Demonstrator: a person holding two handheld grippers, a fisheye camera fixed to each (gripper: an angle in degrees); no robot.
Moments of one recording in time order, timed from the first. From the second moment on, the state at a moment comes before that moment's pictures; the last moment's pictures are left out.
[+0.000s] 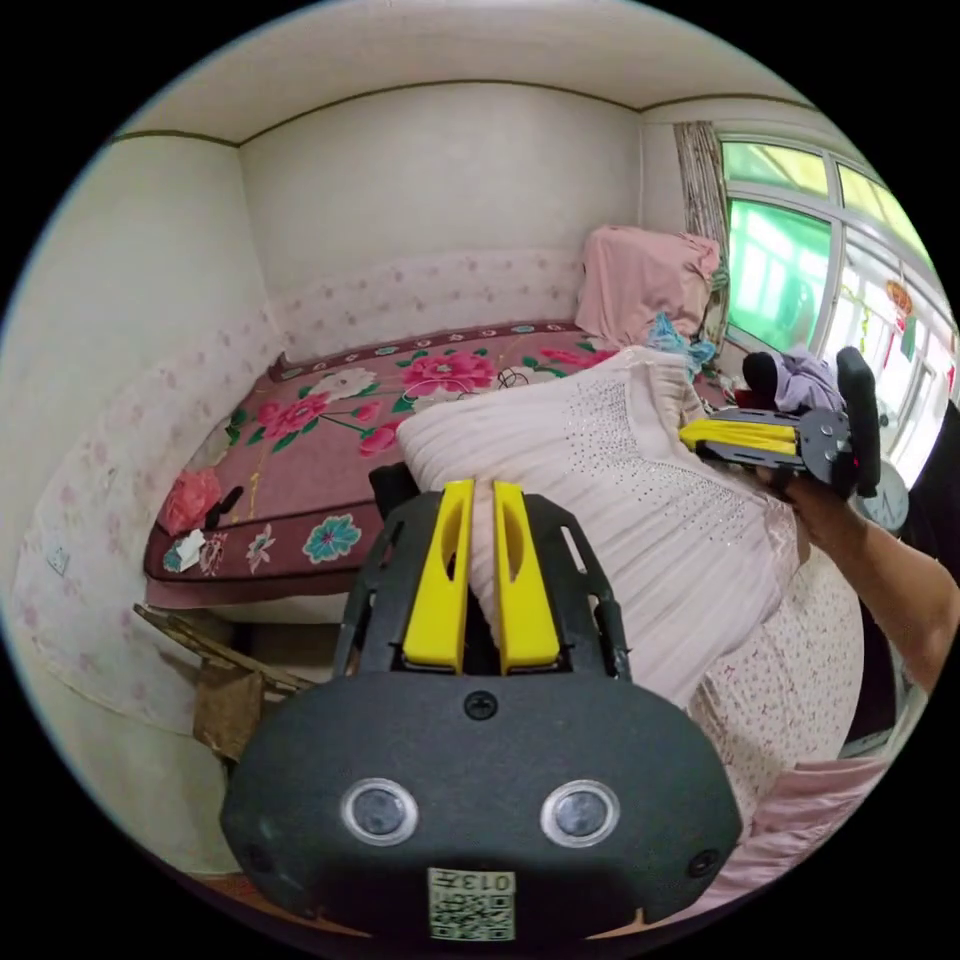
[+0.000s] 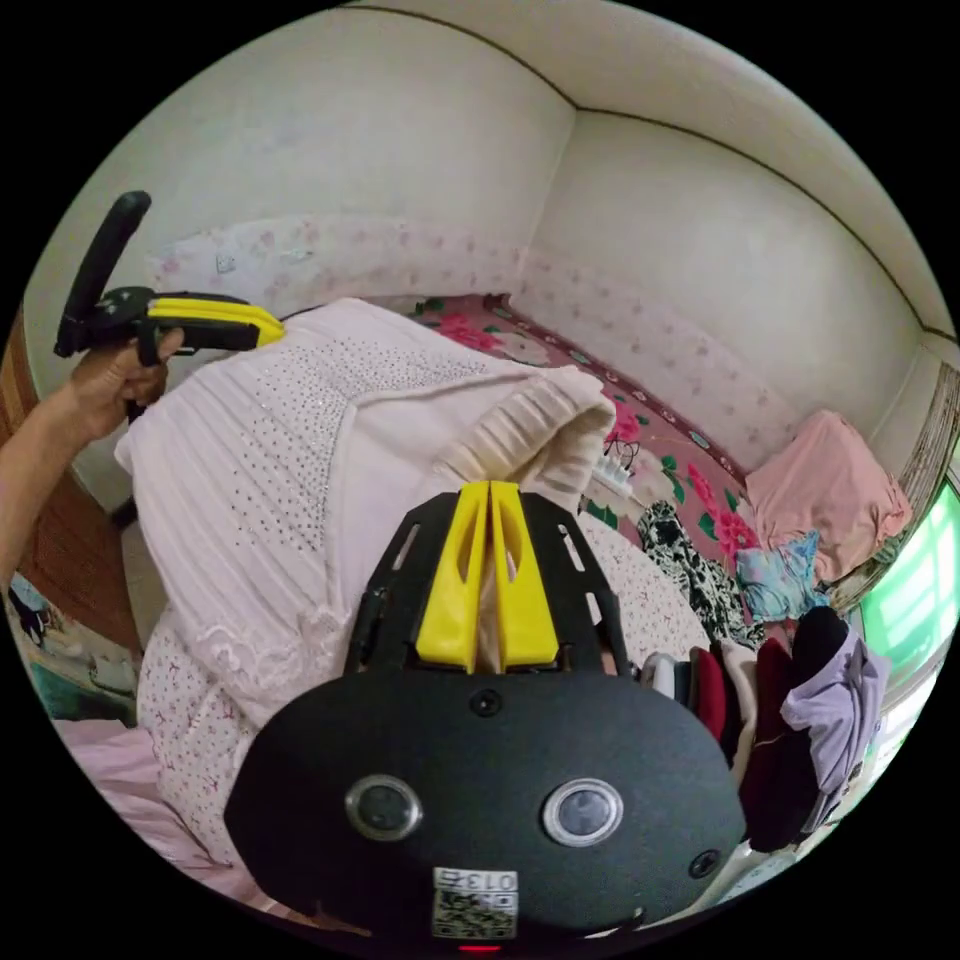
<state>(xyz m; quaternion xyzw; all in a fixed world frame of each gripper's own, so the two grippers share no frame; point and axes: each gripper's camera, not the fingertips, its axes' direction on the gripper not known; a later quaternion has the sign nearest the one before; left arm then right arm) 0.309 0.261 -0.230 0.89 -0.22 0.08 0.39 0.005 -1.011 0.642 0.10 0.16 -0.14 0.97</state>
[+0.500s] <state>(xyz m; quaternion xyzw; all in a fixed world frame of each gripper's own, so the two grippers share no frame) 0.569 0.253 -0.158 0.87 -0.35 0.19 0.29 0.117 -0.838 0.477 0.21 0.31 -0.16 0.91</state>
